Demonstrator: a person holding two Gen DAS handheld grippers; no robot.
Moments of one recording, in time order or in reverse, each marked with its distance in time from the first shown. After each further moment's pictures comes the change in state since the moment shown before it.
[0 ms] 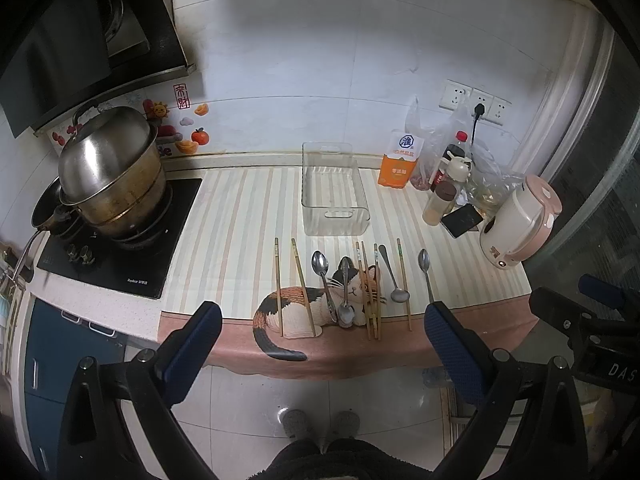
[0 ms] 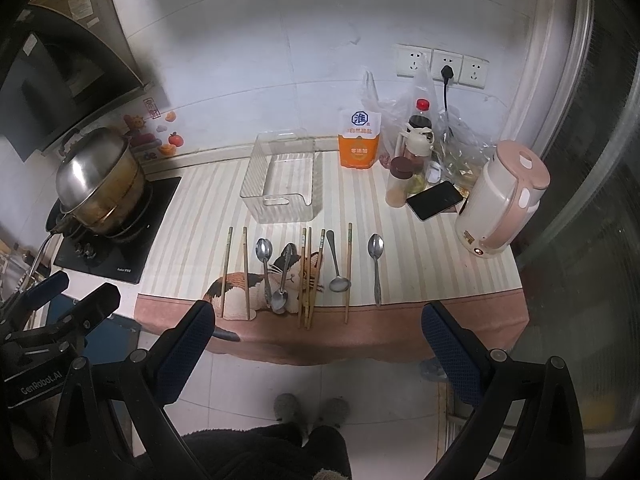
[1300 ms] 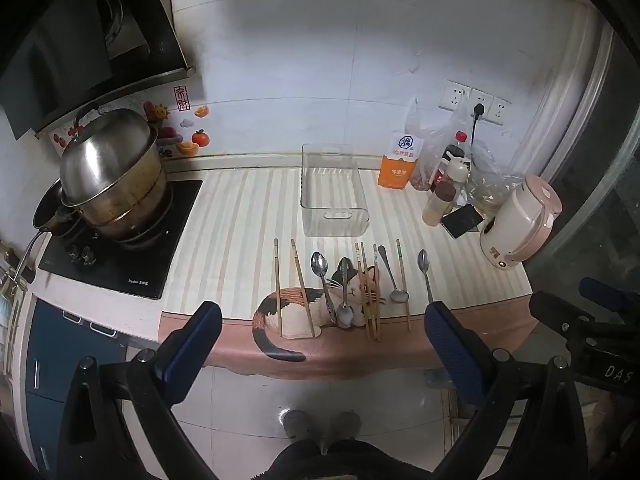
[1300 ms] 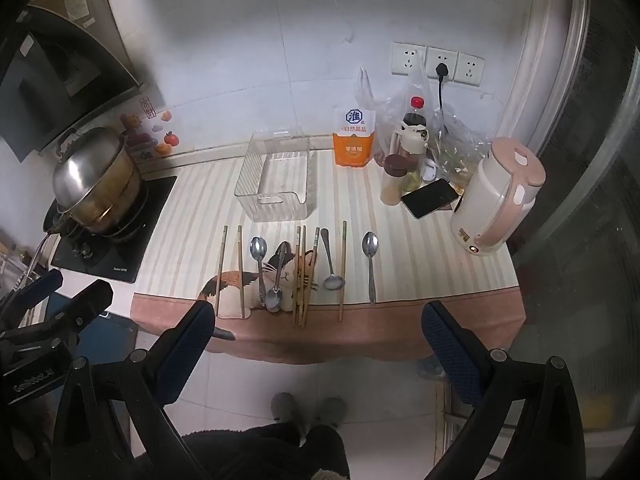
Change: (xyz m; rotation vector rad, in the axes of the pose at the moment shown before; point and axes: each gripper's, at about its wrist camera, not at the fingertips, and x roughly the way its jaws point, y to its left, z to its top) left arm -0.002 -0.003 0.001 0.005 -0.005 0.015; right arm 0.005 -0.008 0.003 0.002 0.011 -0.009
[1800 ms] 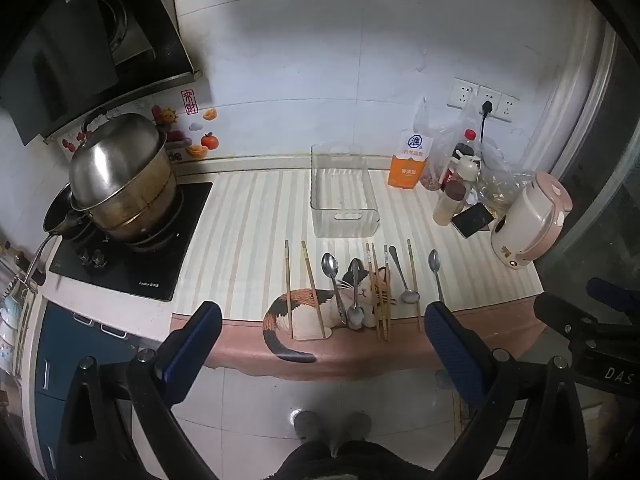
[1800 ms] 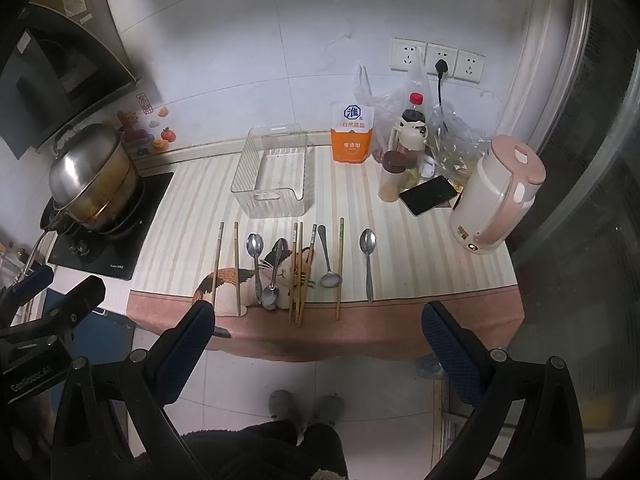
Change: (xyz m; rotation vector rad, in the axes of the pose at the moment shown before) left arm 0.002 0.007 0.003 0.013 0.005 0.042; right arm 0.007 -0.004 -0.005 0.001 0.005 -0.003
